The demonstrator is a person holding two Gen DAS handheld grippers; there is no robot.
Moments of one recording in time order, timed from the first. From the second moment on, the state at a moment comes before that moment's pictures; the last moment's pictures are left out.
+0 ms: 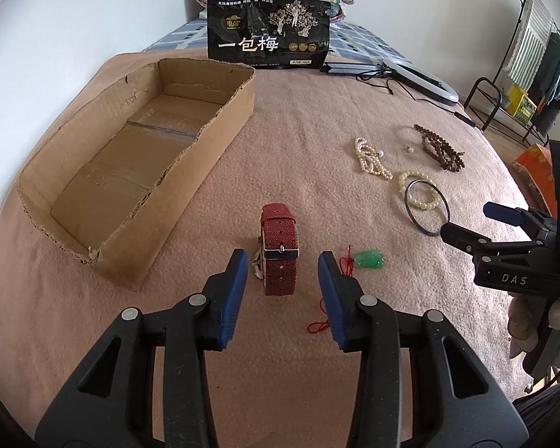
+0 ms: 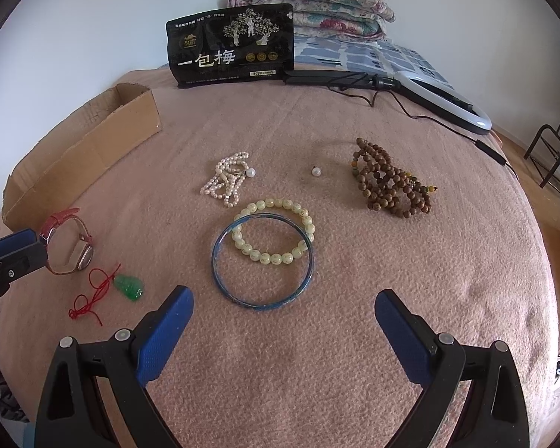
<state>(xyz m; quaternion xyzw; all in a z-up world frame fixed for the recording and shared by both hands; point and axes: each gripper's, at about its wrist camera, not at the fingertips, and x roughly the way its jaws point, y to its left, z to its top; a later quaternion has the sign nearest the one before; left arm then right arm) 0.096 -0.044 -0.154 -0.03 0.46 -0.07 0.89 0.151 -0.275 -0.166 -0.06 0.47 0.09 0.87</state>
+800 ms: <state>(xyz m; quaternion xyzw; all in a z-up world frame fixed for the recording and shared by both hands) 0.115 -0.059 -0.179 -0.03 0.48 -0.08 0.87 0.187 -0.264 -0.196 -0.07 0.50 0.08 0.86</state>
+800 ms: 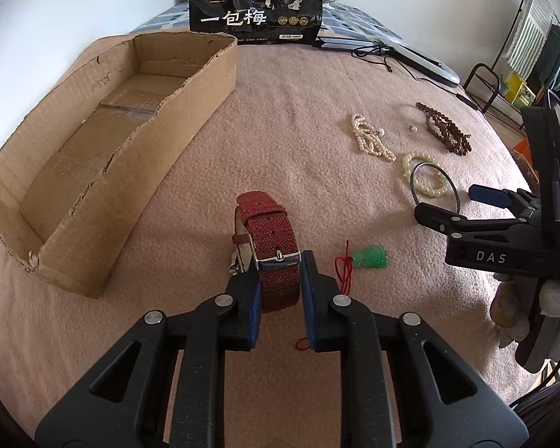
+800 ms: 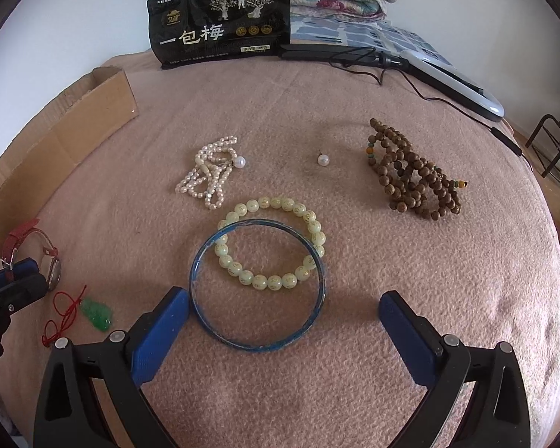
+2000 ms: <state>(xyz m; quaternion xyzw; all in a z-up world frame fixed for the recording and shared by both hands) 0.102 -0.054 -0.148 -0.04 0.45 -0.10 0.89 0.158 -0.263 -0.162 -0.06 0.49 0.10 0.86</state>
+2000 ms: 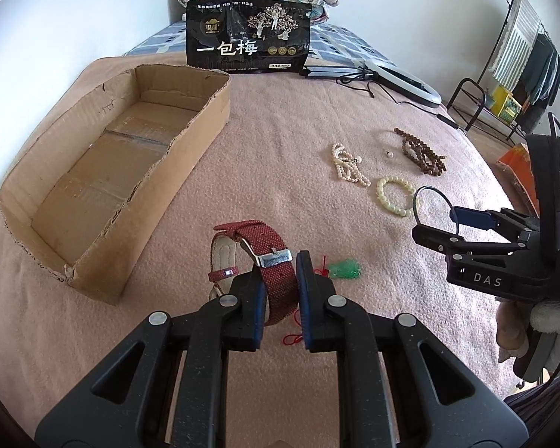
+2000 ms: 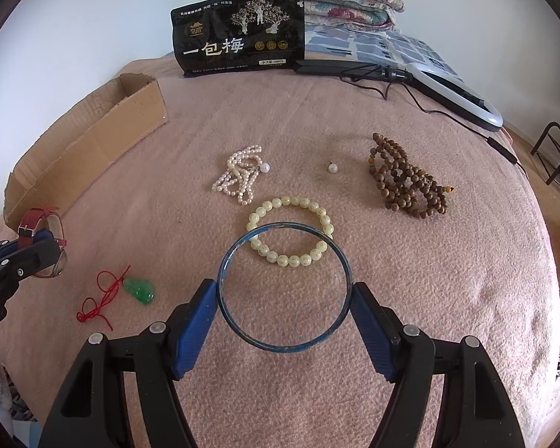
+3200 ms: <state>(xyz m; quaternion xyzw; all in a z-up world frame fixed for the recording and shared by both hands) 0.129 0.043 -0.059 -0.06 0.39 -0.04 0.92 0.182 -0.176 -0.085 -0.07 0.43 0.17 0.89</state>
